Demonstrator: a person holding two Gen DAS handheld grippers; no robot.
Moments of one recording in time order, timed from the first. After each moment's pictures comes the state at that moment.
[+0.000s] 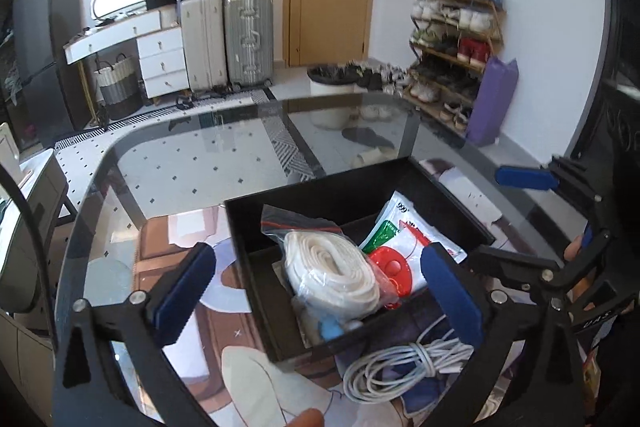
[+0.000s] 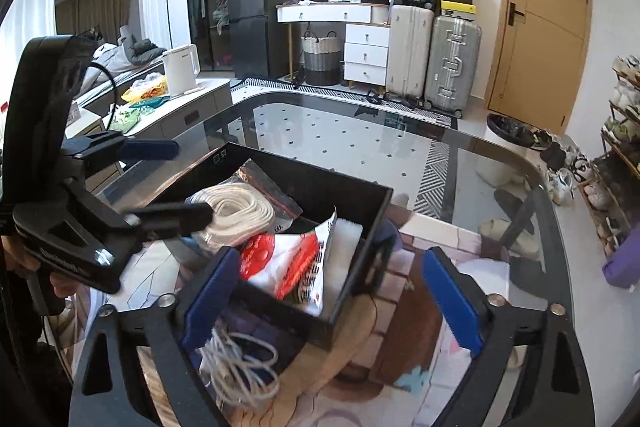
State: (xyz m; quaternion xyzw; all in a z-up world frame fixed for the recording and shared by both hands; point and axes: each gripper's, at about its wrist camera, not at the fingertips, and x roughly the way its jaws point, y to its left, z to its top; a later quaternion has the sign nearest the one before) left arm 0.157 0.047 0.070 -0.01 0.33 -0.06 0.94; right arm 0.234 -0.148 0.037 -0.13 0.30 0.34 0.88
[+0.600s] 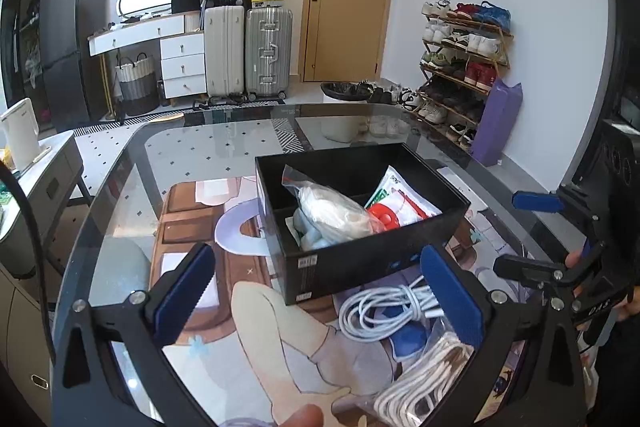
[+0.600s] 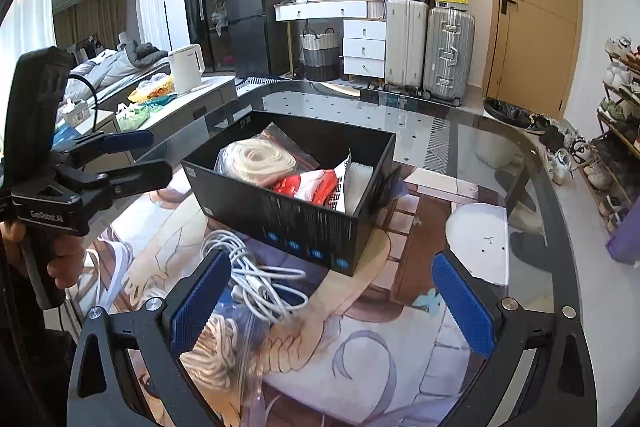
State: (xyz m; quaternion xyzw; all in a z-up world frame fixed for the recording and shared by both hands) left arm 0.091 0.057 0.061 -0.04 0.31 -0.04 0.95; right arm 0.179 -0.174 0.023 -0.12 0.32 0.34 0.88
